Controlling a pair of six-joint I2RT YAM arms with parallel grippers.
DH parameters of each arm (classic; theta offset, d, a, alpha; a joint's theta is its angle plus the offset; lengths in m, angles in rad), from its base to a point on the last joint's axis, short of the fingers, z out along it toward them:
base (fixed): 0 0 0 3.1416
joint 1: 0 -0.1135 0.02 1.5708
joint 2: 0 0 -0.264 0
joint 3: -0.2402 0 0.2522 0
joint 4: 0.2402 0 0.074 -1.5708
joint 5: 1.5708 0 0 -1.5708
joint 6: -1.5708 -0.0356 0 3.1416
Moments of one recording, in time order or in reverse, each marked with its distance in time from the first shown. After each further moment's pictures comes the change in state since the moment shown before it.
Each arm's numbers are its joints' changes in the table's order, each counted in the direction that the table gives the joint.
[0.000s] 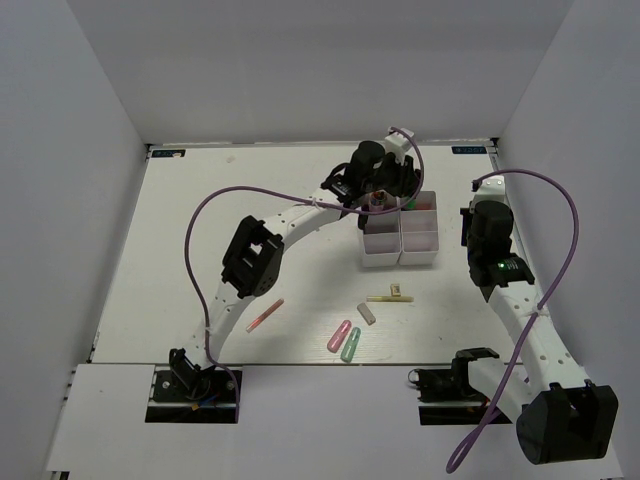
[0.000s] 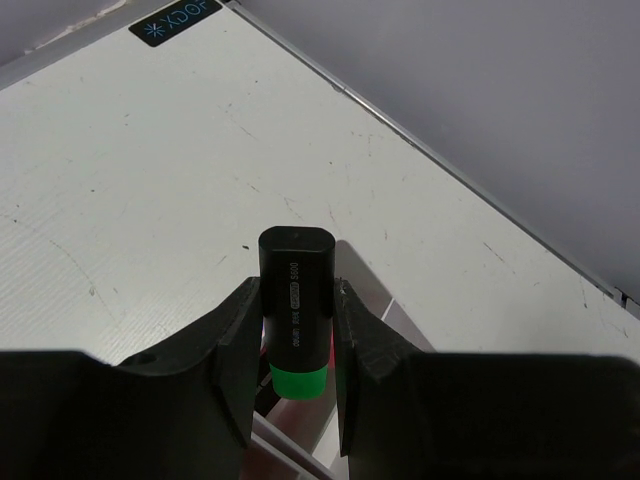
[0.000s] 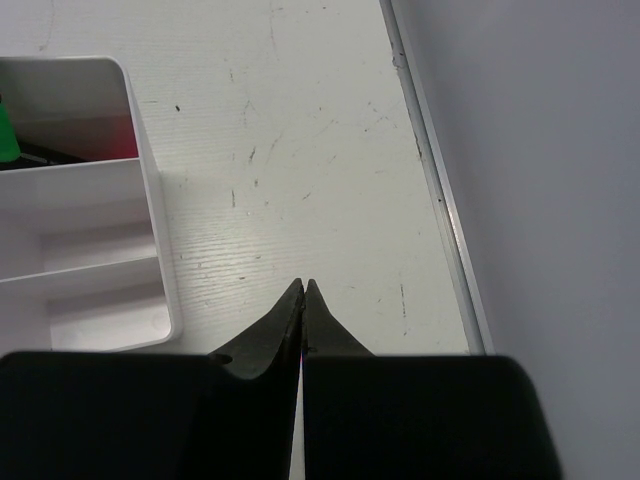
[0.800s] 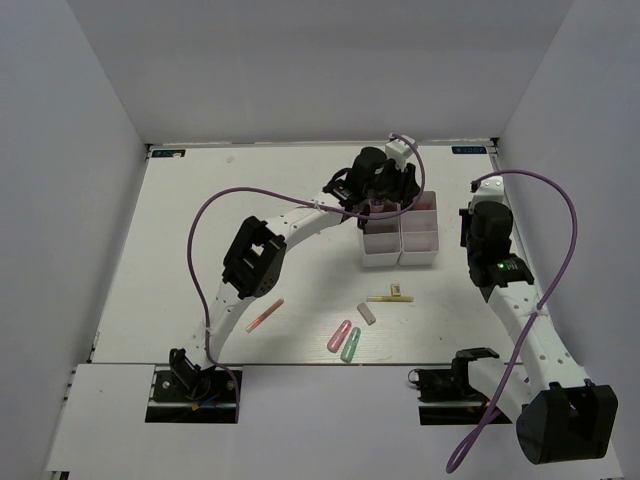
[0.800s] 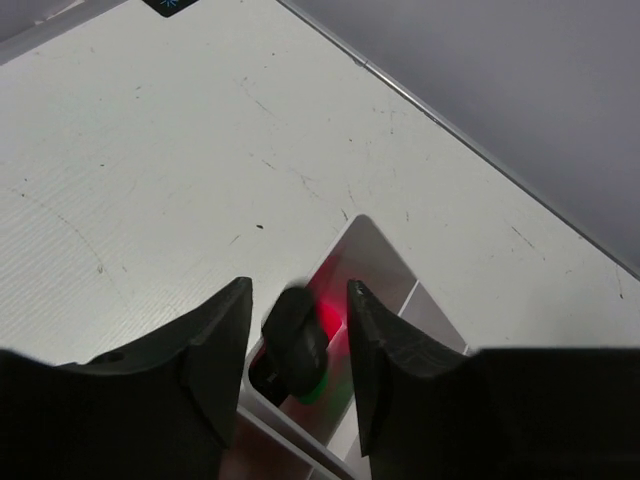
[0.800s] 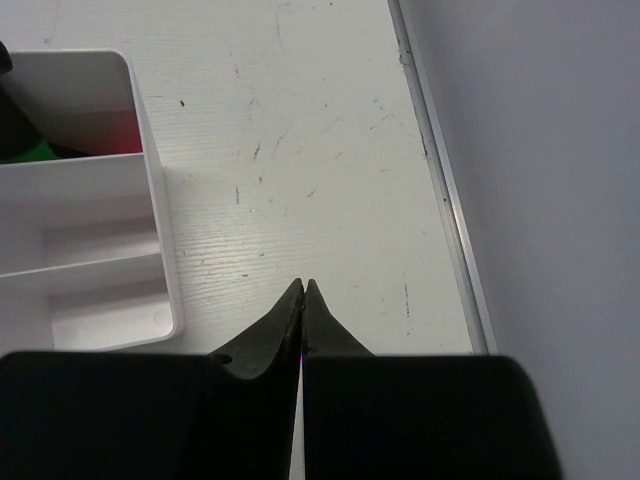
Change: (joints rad) left arm 0.010 0.000 0.043 -0.001 -0.038 -0.031; right arm 0.000 0.001 0.004 -0.003 -0.011 0.004
